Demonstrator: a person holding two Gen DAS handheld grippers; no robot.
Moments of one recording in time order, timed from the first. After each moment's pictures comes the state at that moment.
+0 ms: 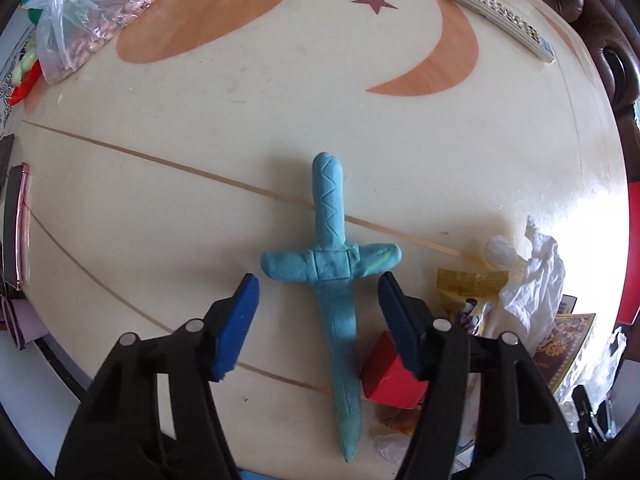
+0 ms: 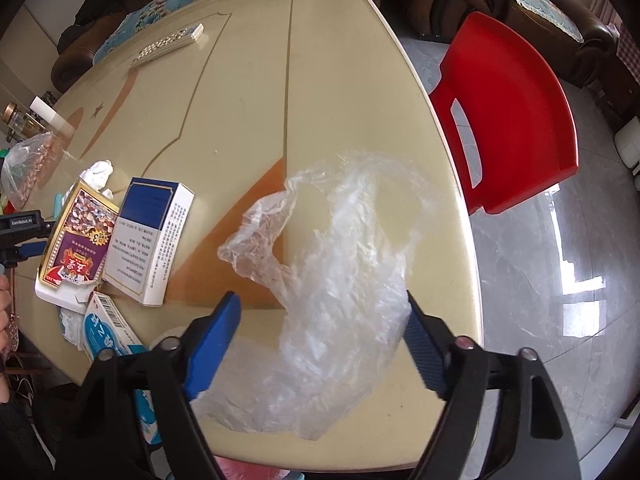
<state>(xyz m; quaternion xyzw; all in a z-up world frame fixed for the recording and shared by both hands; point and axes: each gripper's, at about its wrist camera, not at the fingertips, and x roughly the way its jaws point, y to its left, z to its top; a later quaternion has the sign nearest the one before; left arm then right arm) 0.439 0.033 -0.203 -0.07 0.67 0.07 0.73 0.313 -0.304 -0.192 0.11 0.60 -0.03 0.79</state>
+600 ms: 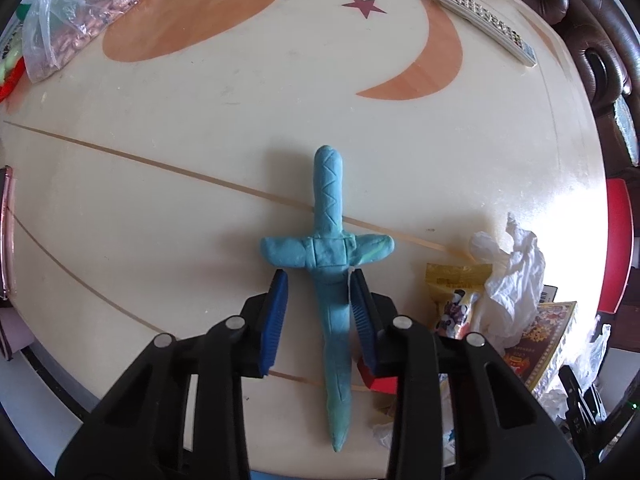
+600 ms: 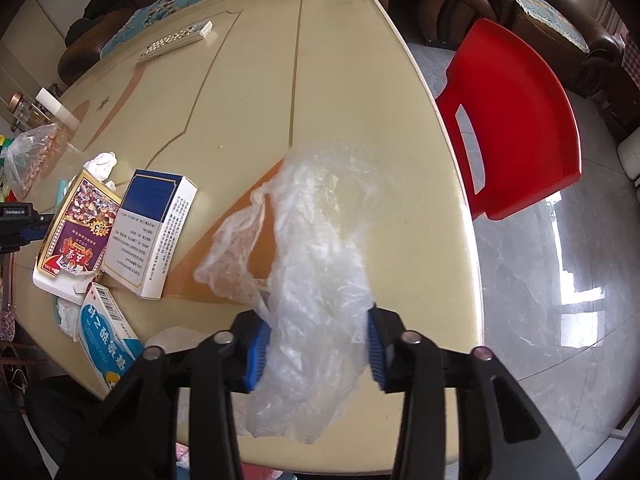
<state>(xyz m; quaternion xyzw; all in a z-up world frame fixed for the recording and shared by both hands) 0.436 0.035 -0.207 -0.09 0.67 0.03 0.74 0.311 -0.303 -0.192 0.10 0.59 -0.02 0.80</state>
